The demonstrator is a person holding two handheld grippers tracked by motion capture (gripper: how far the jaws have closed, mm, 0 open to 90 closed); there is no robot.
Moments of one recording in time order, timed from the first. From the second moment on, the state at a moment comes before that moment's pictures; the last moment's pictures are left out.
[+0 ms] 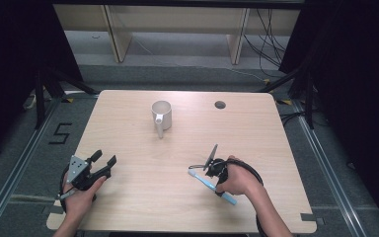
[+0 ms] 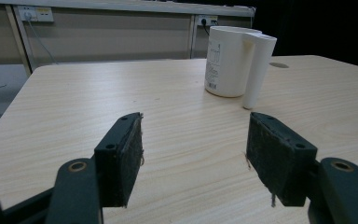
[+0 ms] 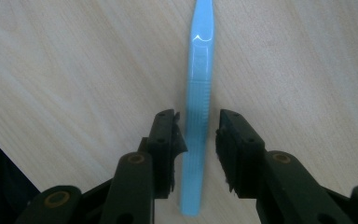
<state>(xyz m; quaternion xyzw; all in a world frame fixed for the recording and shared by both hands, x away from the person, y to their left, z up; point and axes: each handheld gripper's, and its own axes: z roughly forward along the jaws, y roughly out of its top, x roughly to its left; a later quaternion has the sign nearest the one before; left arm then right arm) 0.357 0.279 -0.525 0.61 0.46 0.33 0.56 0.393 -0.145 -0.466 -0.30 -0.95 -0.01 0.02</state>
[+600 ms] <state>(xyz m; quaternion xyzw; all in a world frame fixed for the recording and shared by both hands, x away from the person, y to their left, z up) 0.359 0.279 -0.526 0.61 0.45 0.33 0.56 0.393 -0.140 -0.471 -0.31 -0.95 0.01 0.01</state>
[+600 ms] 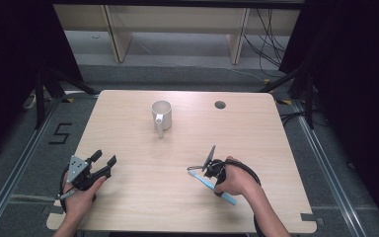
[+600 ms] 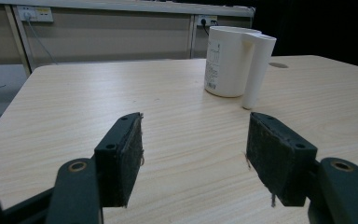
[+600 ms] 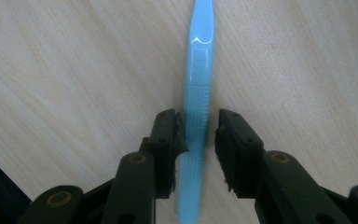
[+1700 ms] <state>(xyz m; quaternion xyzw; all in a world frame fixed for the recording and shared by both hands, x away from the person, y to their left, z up) 0.358 0.279 -0.525 0.61 0.45 0.33 0.56 0.394 -0.134 -0.476 -0.30 -0.95 0.02 -0.01</state>
